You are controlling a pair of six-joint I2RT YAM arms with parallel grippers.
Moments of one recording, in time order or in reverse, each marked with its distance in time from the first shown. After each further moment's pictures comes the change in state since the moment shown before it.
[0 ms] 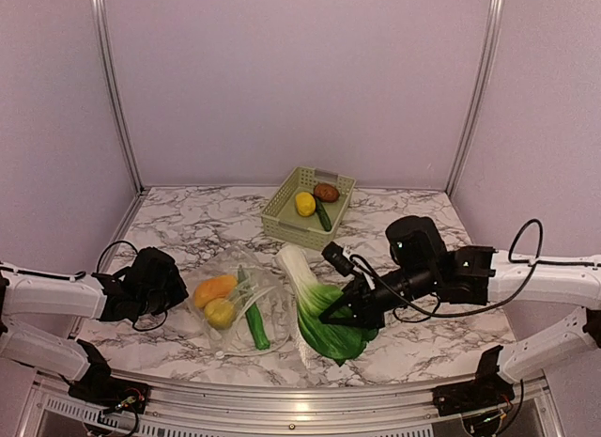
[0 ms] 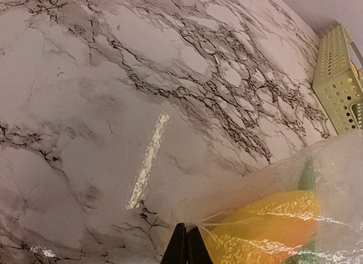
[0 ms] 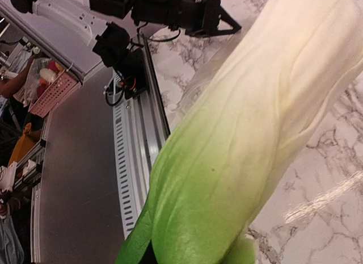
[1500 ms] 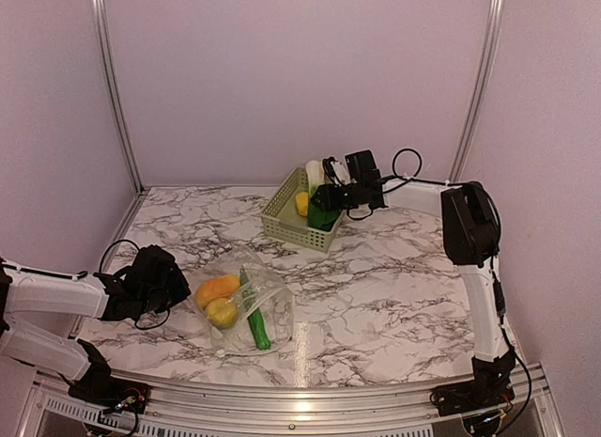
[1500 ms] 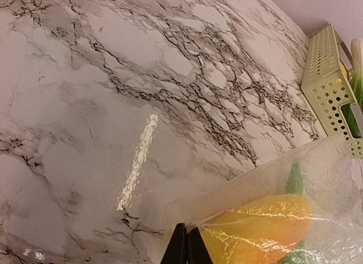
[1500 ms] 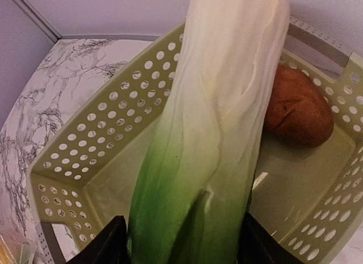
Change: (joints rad) left arm 0.006 0.021 0.000 0.061 0.031 0.003; right arm -0.570 1.143 1.110 0.027 0.298 0.003
